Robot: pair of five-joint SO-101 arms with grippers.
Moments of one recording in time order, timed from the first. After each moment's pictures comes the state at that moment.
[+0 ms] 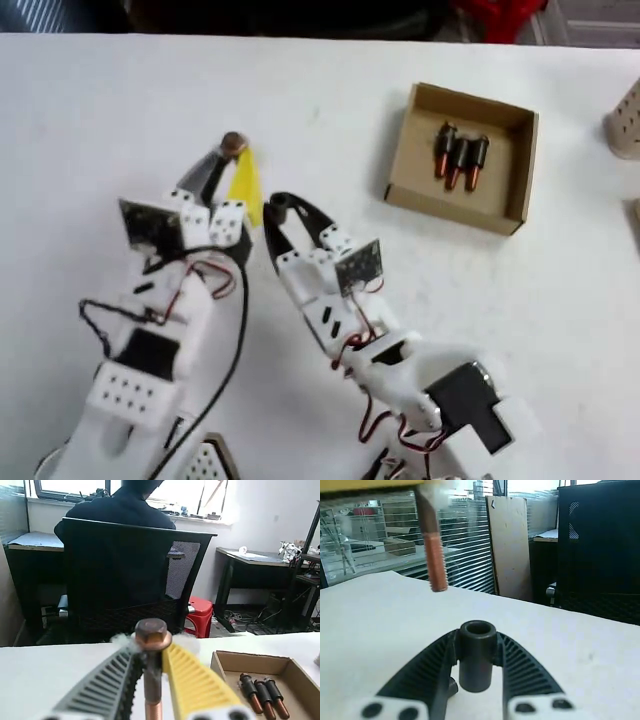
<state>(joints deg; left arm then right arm) 12.8 -67.6 74.0 2.2 11.6 -35.5 -3.8 78.2 -69.2 -1.2</state>
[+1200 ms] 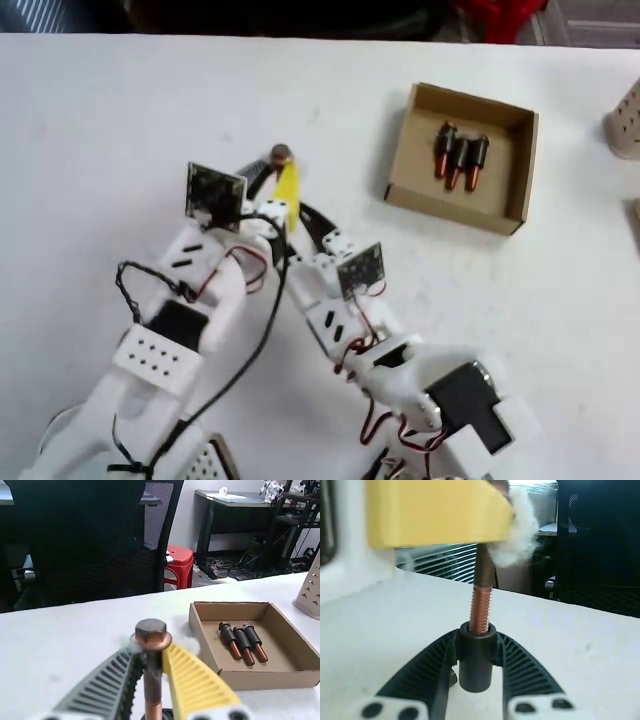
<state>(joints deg) 18.2 -49.6 66.7 4.4 9.7 -35.3 -3.7 80.0 -69.5 -1.2</state>
